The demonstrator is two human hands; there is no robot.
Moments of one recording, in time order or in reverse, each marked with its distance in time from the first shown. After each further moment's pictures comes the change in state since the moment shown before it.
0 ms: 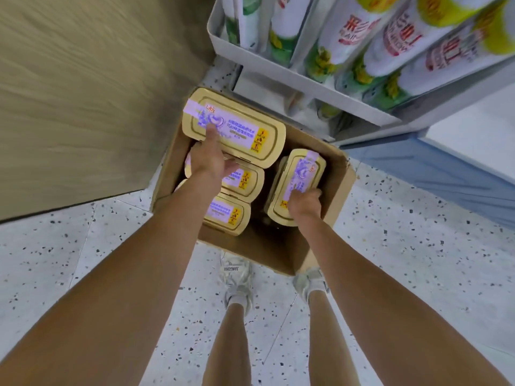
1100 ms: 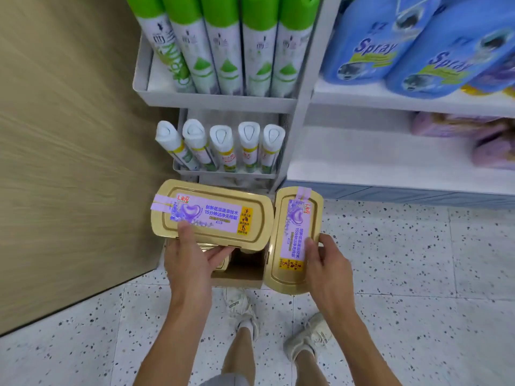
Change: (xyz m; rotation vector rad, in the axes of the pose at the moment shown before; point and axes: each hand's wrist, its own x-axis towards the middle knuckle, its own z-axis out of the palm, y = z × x) left_hand -0.375 0.061 -0.034 -0.138 -0.121 0.229; right_hand -0.296 0.084 -0.238 0.243 0.313 -0.483
